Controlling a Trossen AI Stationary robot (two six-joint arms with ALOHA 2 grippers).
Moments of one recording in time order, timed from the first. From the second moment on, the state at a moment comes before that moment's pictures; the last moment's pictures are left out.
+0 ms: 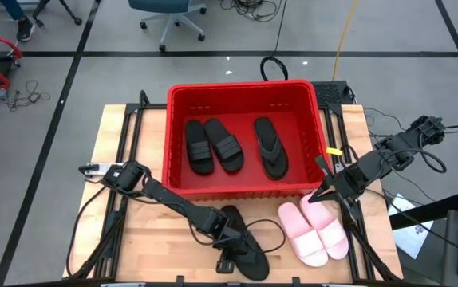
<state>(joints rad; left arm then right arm) -0.44 2.20 1.69 -0.51 0.27 -0.42 0.55 0.85 1.12 -0.73 0.05 -0.14</state>
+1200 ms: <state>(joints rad) -0.47 2.05 1.73 -0.48 0.37 -0.53 0.55 0.85 1.12 -0.73 0.05 -0.11</state>
